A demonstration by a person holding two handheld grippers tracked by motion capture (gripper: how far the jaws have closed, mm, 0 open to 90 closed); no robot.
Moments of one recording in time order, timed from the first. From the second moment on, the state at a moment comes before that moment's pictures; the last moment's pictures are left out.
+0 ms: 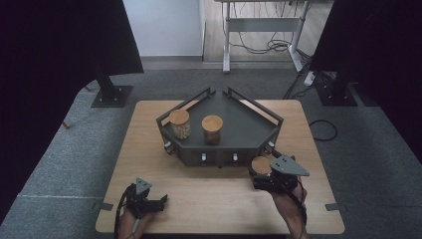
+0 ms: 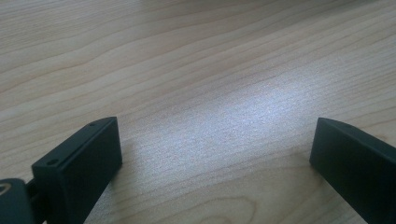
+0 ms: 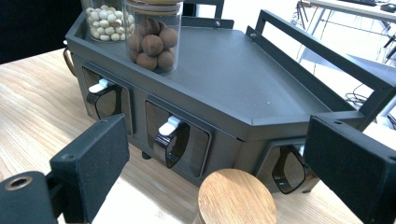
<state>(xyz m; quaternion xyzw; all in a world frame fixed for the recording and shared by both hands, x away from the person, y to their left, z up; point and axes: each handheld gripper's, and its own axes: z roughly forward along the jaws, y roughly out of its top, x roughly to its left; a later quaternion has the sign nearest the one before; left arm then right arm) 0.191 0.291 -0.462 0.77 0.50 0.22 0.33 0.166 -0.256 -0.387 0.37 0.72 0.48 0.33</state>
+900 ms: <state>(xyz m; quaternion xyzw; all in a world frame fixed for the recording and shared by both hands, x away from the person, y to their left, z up) 0.191 0.291 -0.462 0.77 0.50 0.22 0.33 0.153 -0.272 -0.412 0.40 0.72 0.46 0.33</state>
